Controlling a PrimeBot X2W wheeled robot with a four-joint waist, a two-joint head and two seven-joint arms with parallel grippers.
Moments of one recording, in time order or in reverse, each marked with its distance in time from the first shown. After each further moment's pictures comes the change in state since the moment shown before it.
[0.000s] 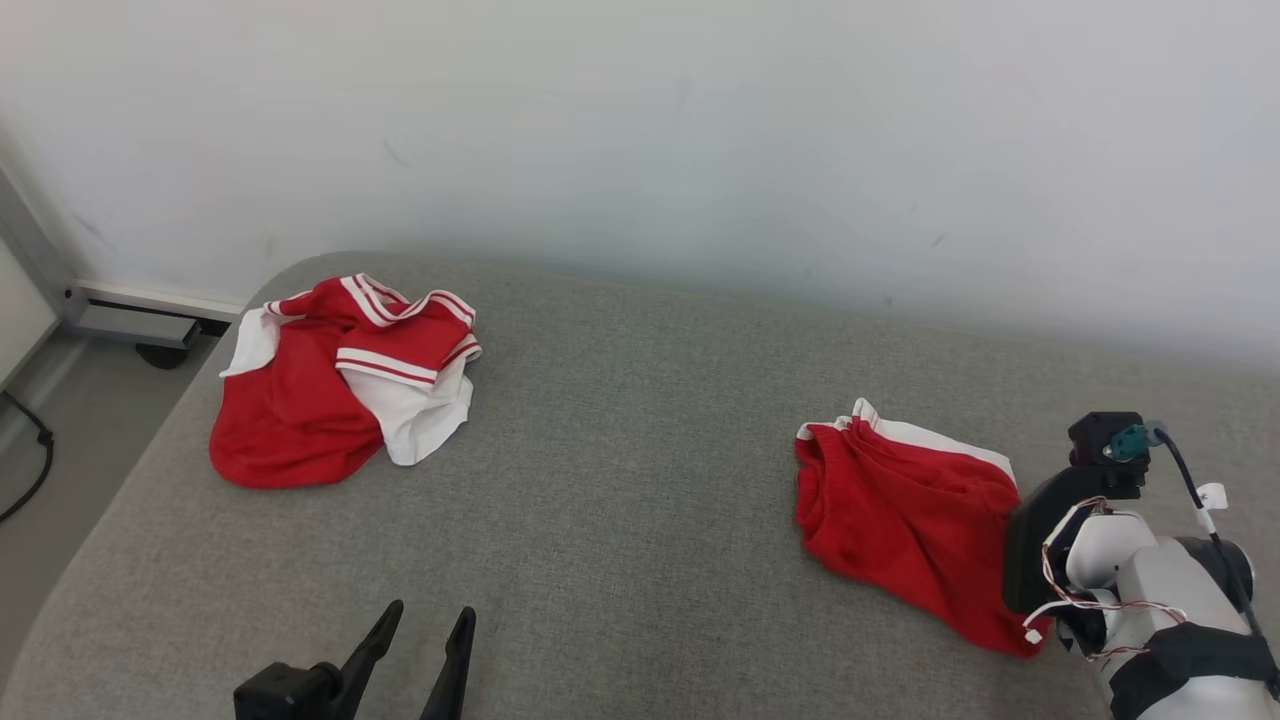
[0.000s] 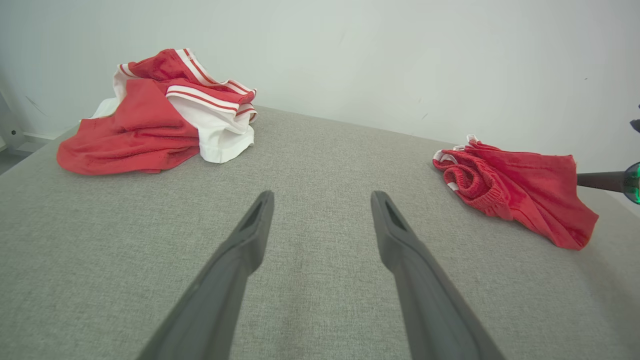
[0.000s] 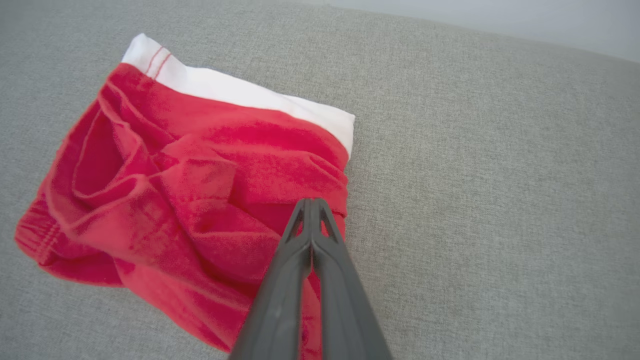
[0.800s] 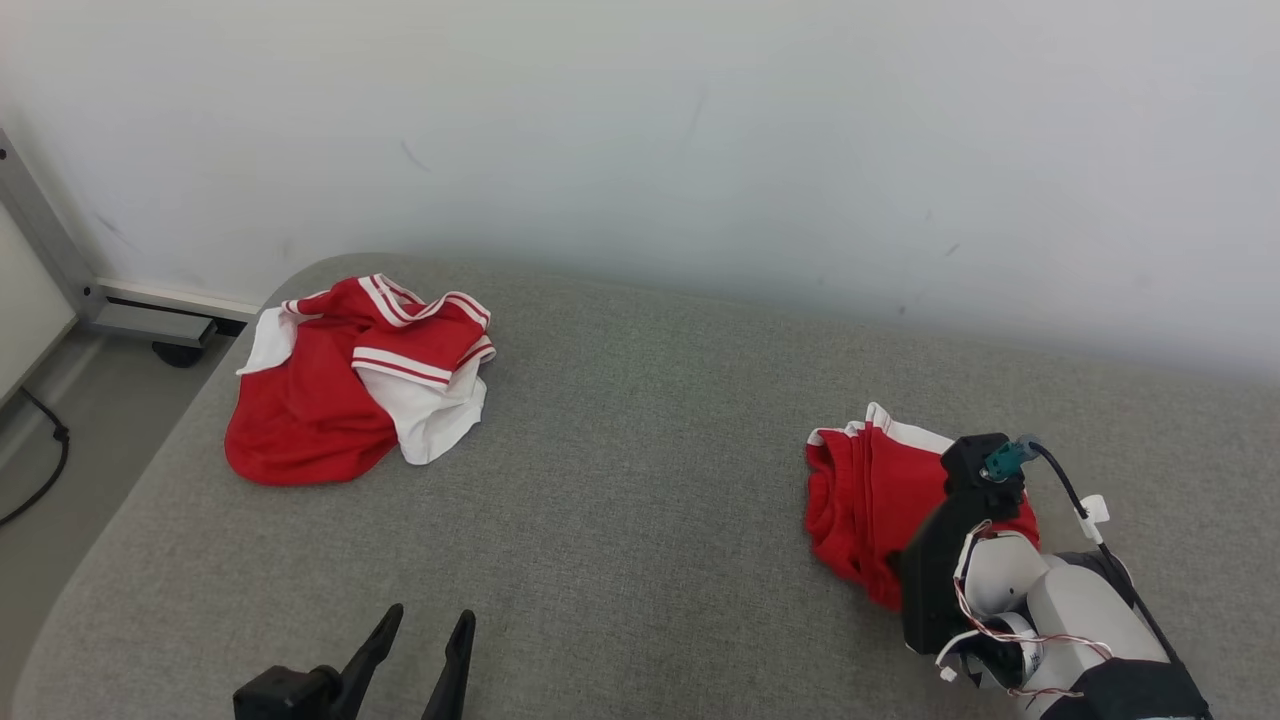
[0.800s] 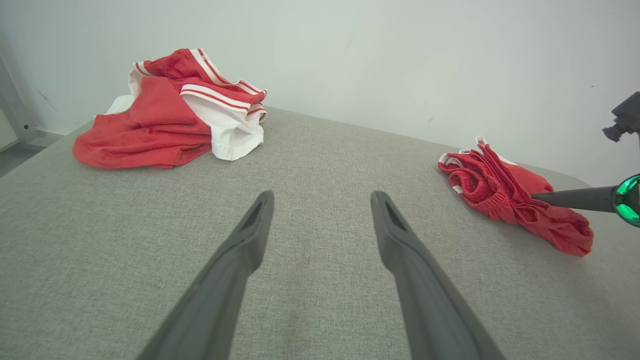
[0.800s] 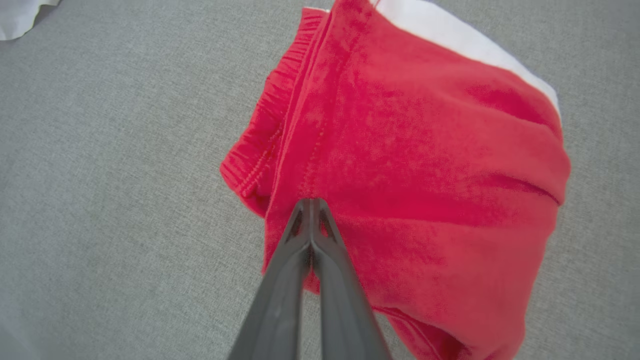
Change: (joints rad) left arm 0.000 0.002 -0.007 0.006 -0.016 0.004 -0.007; right arm 0.098 0.044 0.265 -0.220 0.232 0.000 0.213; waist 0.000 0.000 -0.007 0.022
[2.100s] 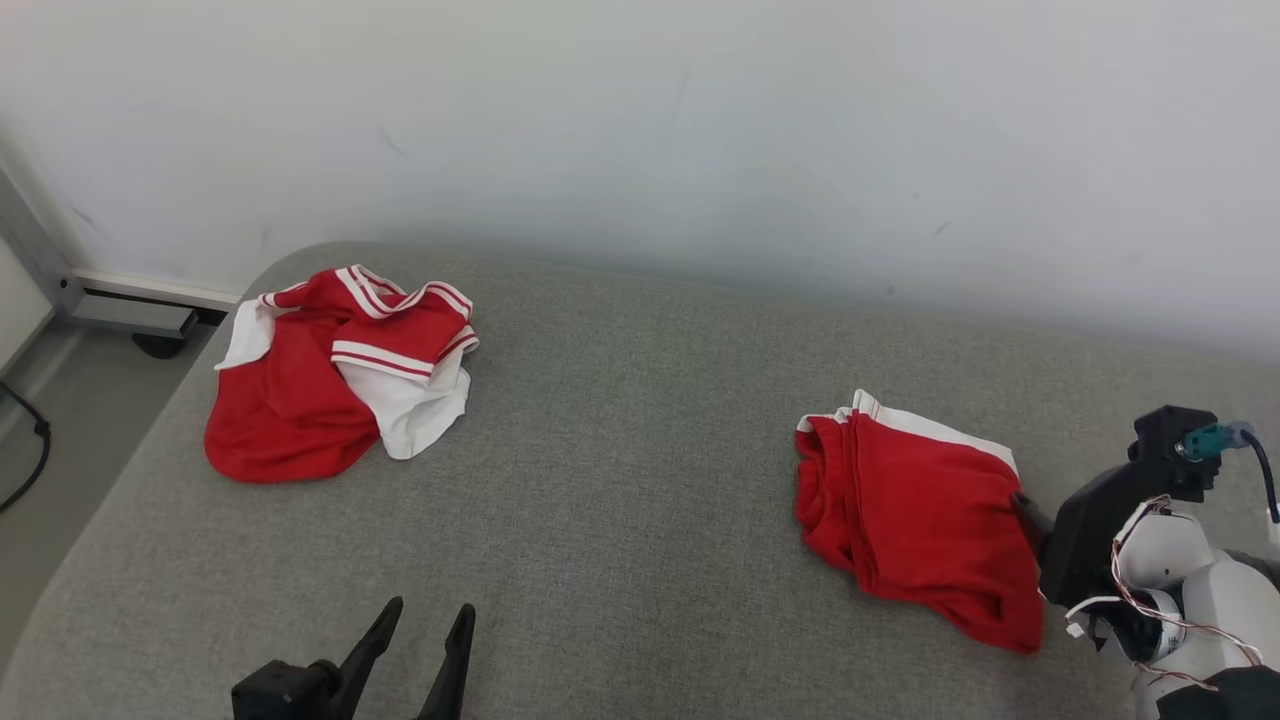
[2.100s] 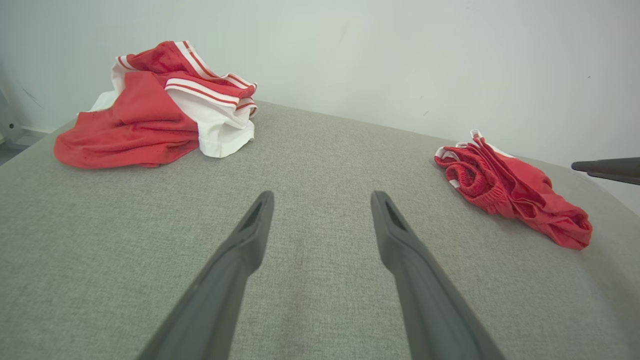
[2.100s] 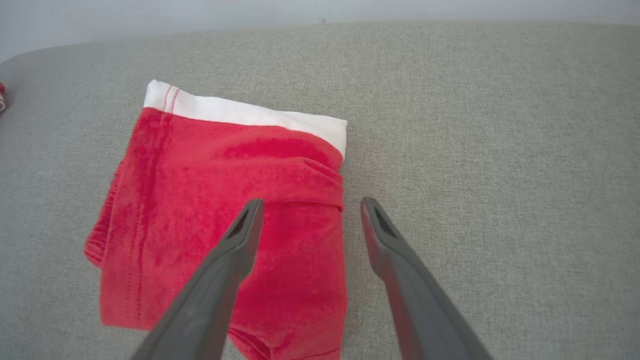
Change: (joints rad) left arm -0.011 0.011 -0.015 -0.005 -0.009 0.004 -0.008; right arm 0.065 -0.006 -0.377 -0.169 -0.121 0.000 -0.002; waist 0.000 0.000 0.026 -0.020
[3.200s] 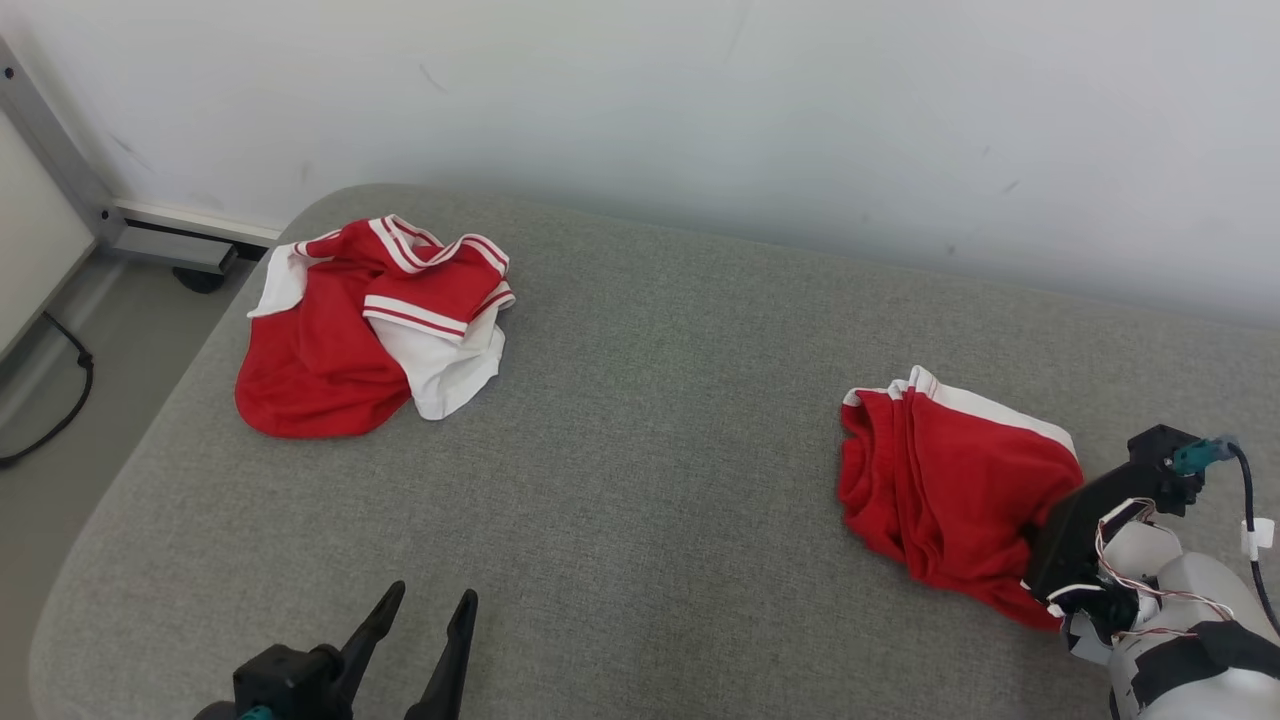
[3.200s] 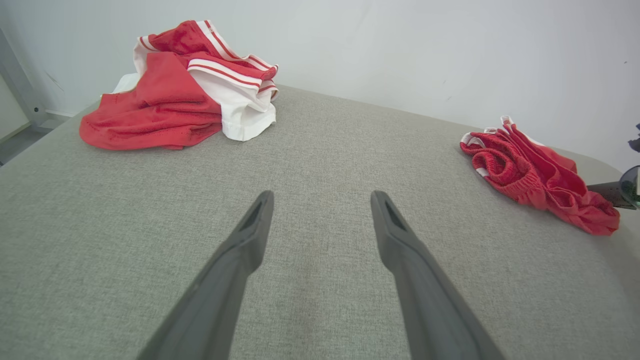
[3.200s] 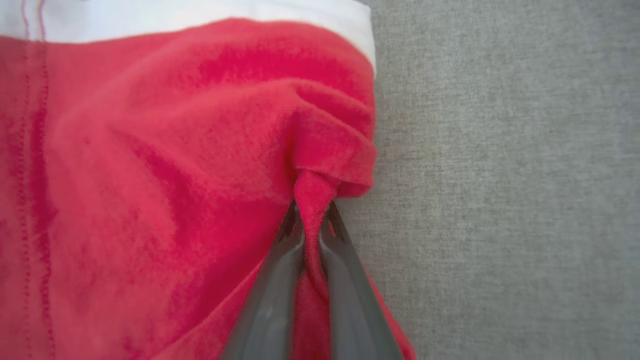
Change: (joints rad) left arm -0.031 0.013 -0.017 -0.007 0.002 0.000 0.008; right arm -0.188 0.005 -0.155 0.446 -0.049 -0.001 -0.114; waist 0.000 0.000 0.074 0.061
